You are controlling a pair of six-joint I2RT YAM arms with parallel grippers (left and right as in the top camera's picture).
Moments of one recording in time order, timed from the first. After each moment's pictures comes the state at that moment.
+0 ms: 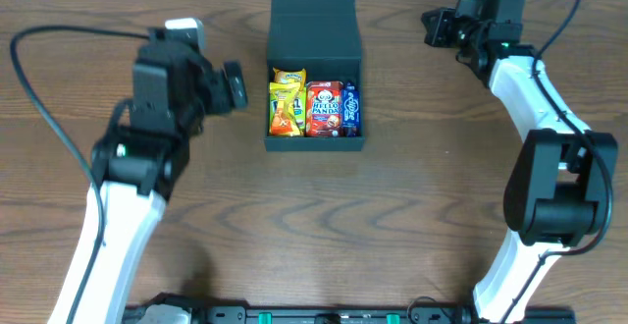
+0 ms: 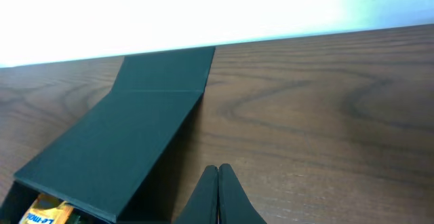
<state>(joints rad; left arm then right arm) -0.18 1.27 1.24 -0.58 -0.03 -0.27 -0.03 2.06 1.54 -0.12 -0.49 0.22</state>
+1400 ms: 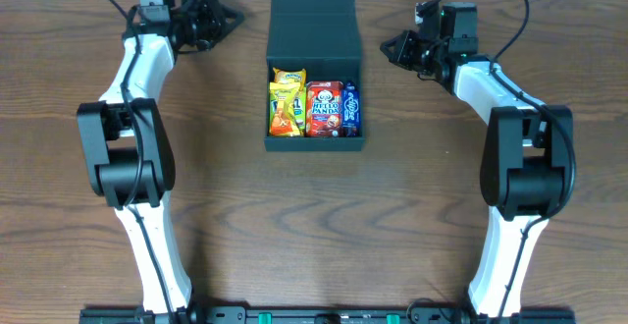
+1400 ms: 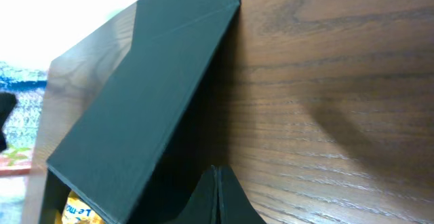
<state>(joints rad) 0.07 2.32 1.84 -0.28 0.82 -0.62 0.06 2.24 1.54 -0.06 -0.62 0.51</state>
